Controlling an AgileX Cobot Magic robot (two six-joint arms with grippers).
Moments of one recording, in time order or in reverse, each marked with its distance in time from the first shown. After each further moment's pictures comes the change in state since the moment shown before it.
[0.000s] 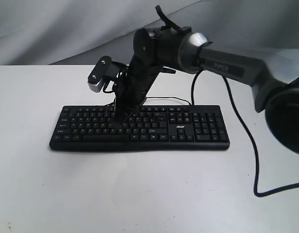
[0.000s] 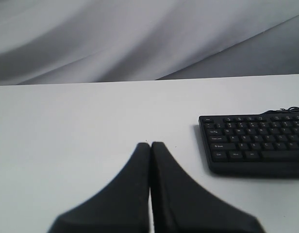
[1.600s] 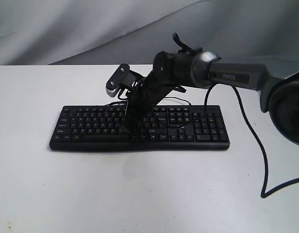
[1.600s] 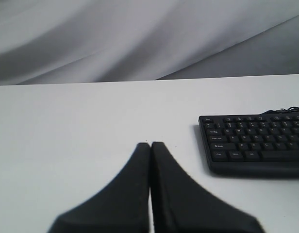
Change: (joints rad) left arm 0.000 0.000 0.000 0.000 0.000 0.000; right arm -0.066 0.025 0.169 0.144 -0.305 -0.082
